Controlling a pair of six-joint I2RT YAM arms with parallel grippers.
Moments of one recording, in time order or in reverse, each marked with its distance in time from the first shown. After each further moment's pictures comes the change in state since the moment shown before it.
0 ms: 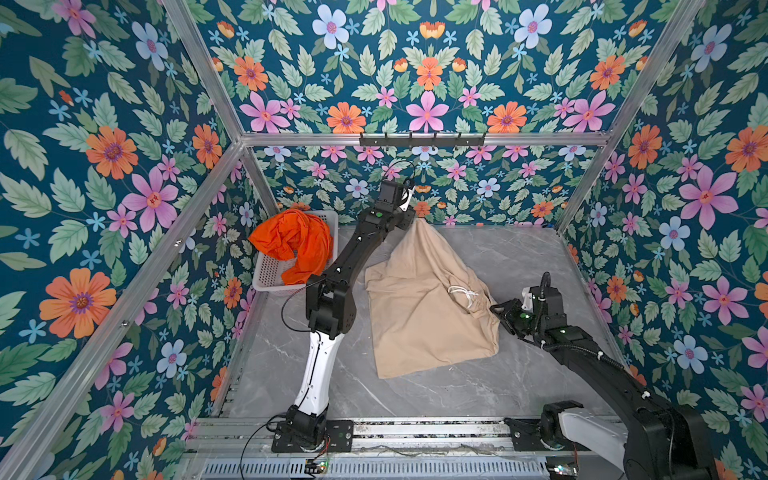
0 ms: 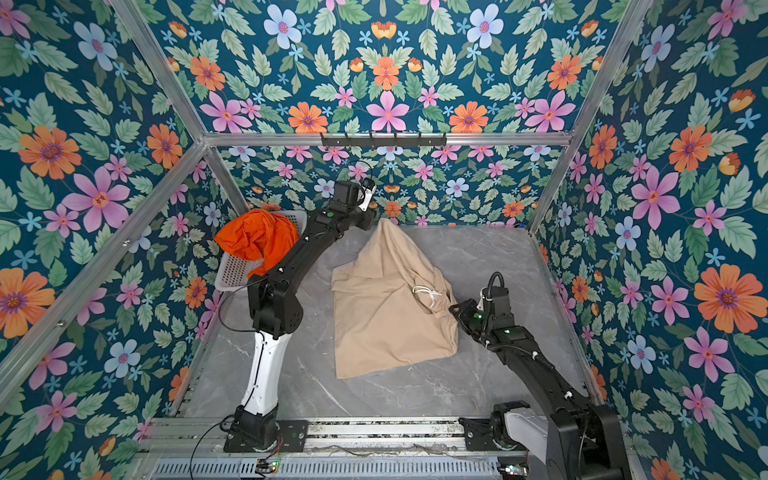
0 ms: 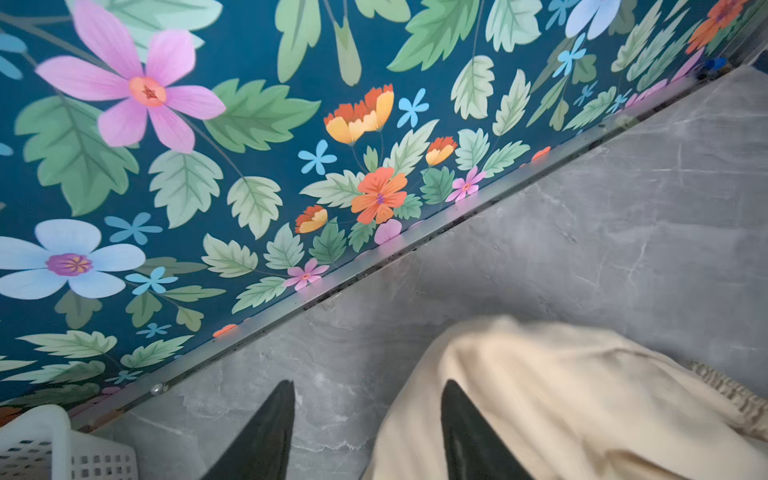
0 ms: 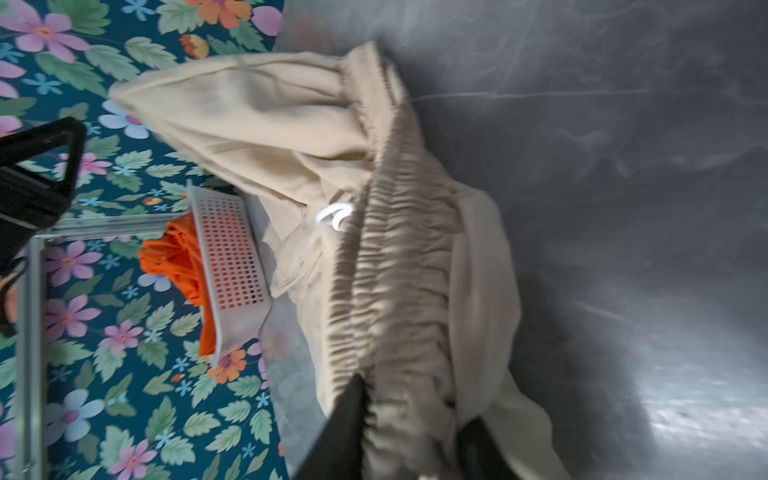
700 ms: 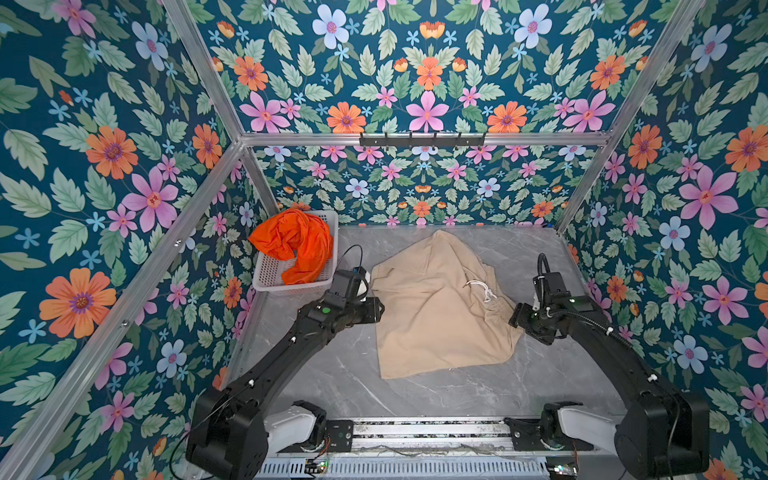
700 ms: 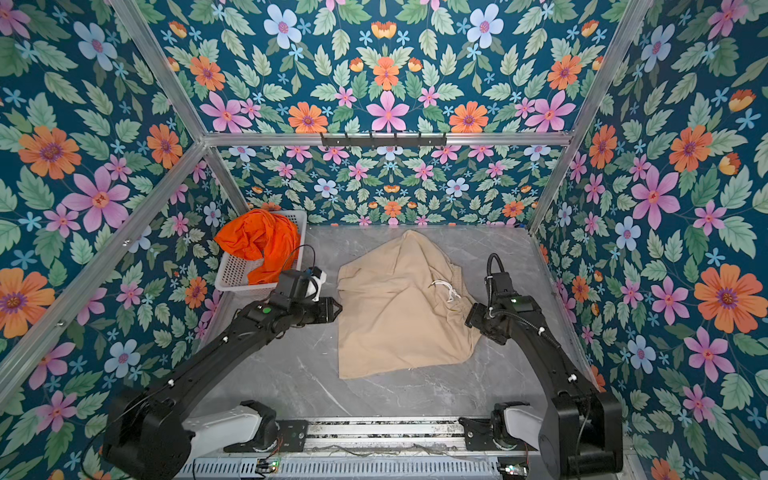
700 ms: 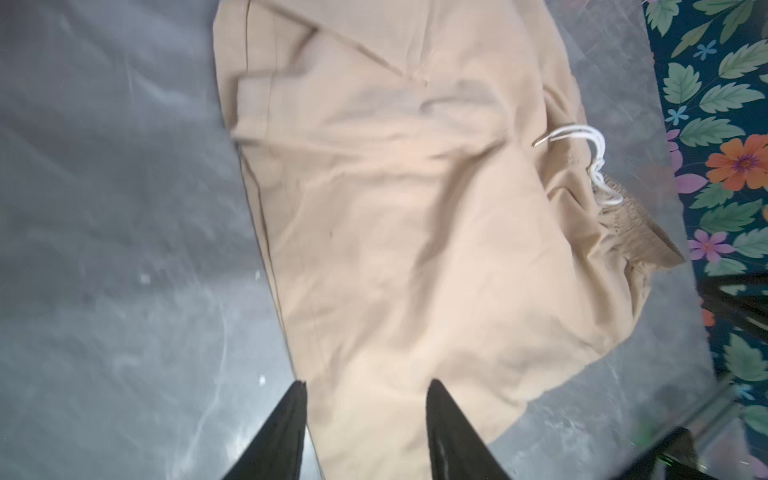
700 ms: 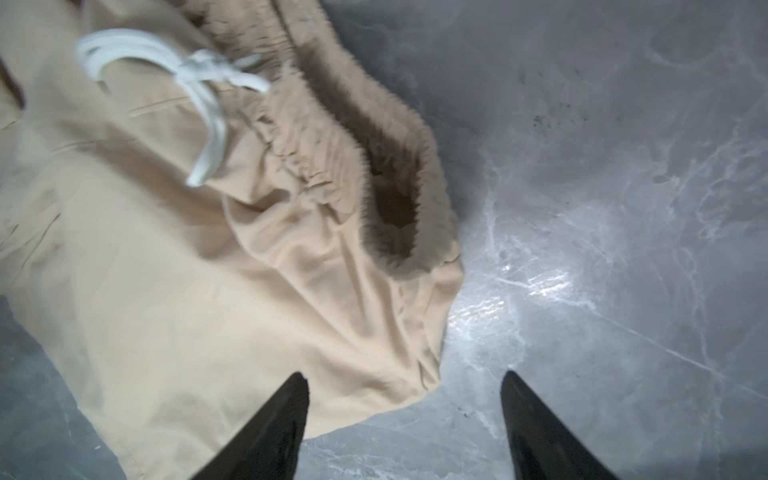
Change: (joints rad) left arm -0.007 -1.164 -1.538 0.065 0.247 -0.638; right arm -0.097 0.134 0.304 -0.683 0.249 -0.417
